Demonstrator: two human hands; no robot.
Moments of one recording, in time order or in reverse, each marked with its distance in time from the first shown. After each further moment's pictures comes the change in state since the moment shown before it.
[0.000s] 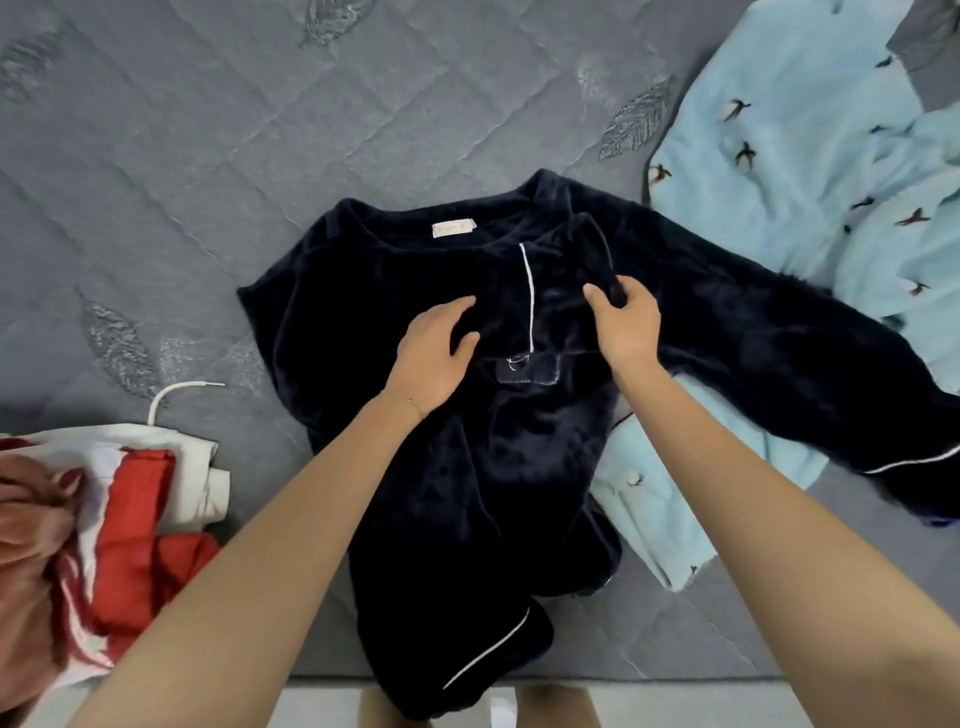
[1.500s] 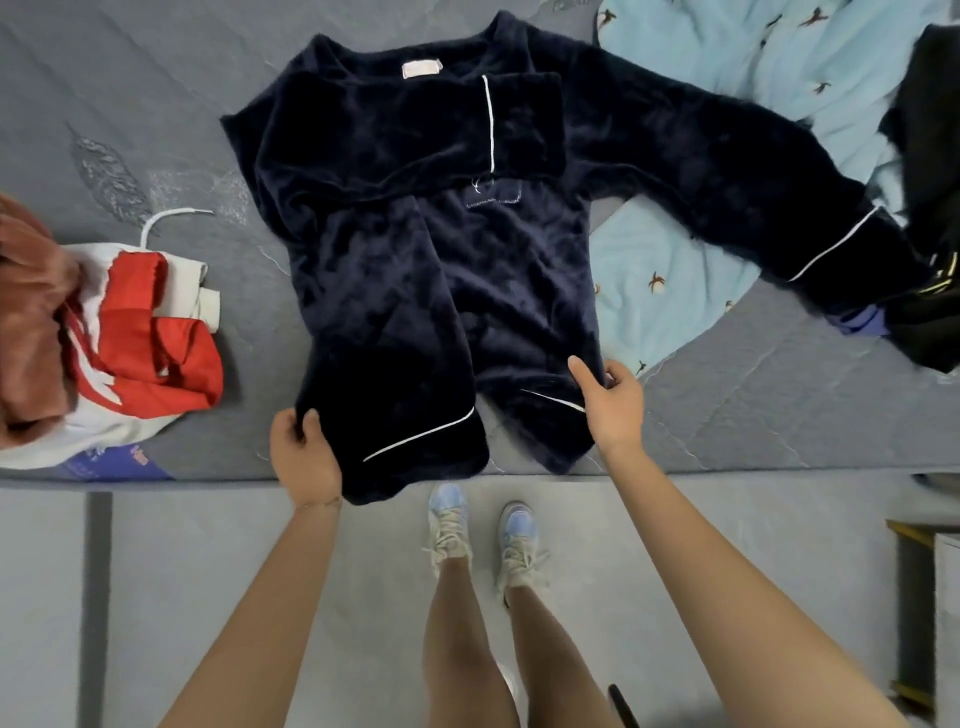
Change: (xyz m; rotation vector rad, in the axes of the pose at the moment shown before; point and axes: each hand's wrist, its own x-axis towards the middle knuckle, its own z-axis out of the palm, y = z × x) left_hand -0.316 -0.126 0.102 -0.443 0.778 -0.457; right_hand -0.261 0.191 -0.087 0.130 0.010 0.164
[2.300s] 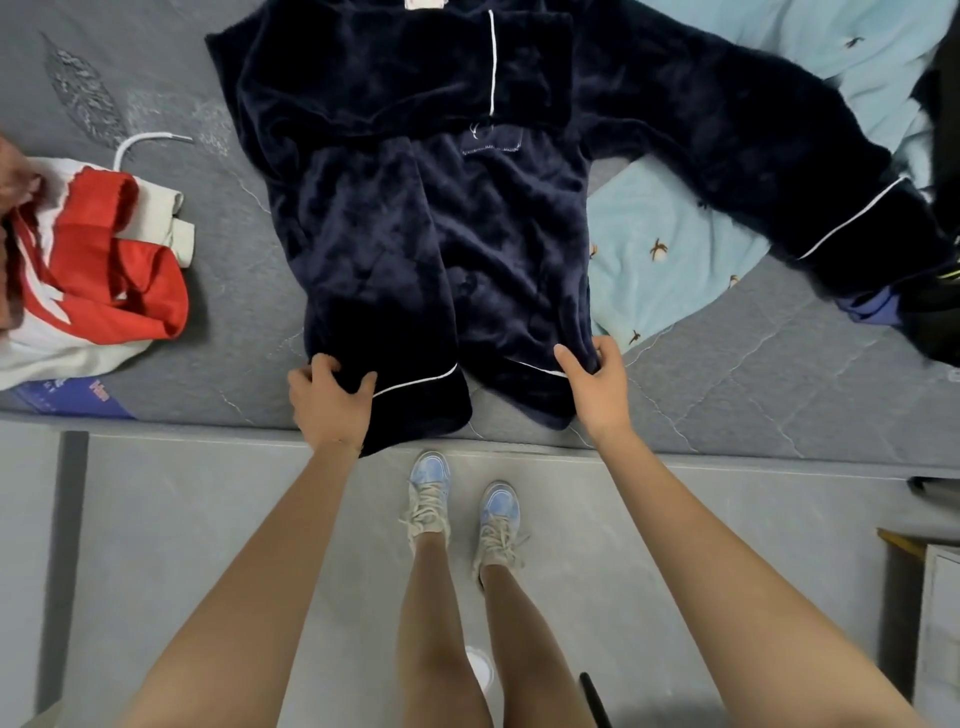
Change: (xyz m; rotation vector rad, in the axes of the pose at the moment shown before) left_hand -0.035 -0.010 0.043 0.538 -0.149 0.008; right_hand 0.004 0.034 -0.016 -0.034 -0.177 -0.100
